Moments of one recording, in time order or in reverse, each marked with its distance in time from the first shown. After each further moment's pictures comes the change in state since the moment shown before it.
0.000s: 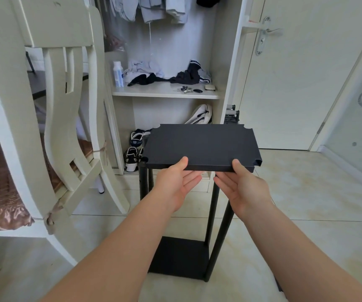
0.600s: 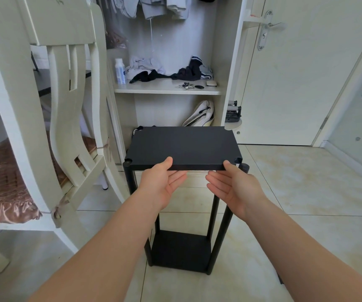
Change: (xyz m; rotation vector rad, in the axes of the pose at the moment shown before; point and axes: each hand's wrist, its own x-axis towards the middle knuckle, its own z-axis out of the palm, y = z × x) left_hand -0.013 0.013 -0.026 0.032 0.175 -0.002; right_hand -0.003 0.009 -0.004 -0.181 -0.104 0.150
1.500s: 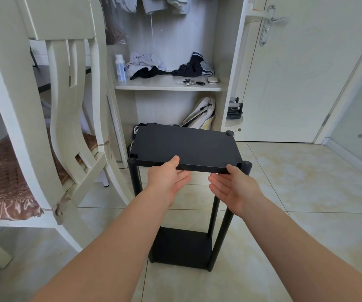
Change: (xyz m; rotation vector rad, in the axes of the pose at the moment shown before) left_hand 0.007 -0.011 0.008 0.094 0.049 0.022; right_hand 0.009 0.010 0.003 0.026 0.092 0.068
